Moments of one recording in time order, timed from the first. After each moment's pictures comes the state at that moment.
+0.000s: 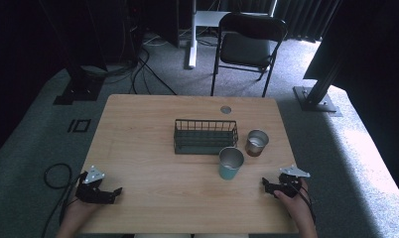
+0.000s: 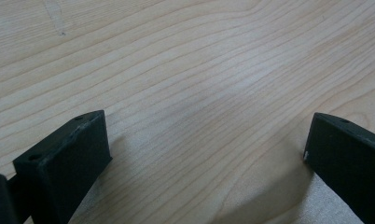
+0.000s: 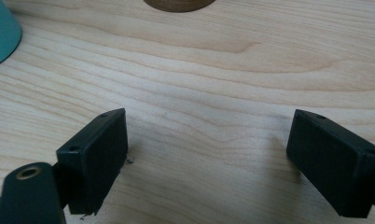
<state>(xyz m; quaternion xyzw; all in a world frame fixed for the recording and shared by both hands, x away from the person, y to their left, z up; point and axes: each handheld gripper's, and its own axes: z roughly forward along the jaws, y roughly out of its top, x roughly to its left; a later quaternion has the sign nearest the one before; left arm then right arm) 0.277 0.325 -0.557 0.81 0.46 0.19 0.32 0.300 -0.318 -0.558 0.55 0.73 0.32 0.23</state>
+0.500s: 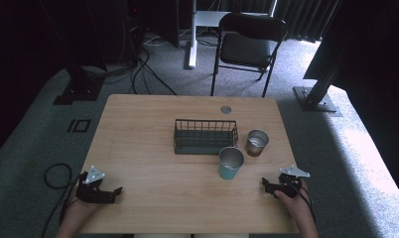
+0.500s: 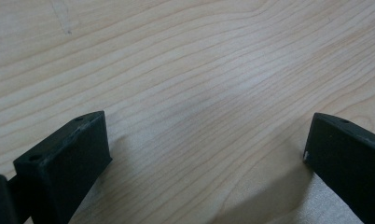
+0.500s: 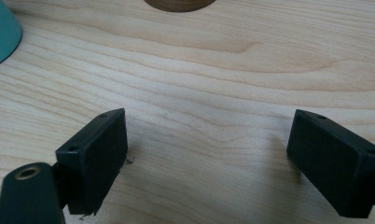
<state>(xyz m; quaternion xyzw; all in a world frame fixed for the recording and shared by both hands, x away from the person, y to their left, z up) 0.277 0.323 -0.556 0.80 0.46 0.20 0.31 0.300 -0.318 -0.558 0.55 0.73 0.32 0.23</state>
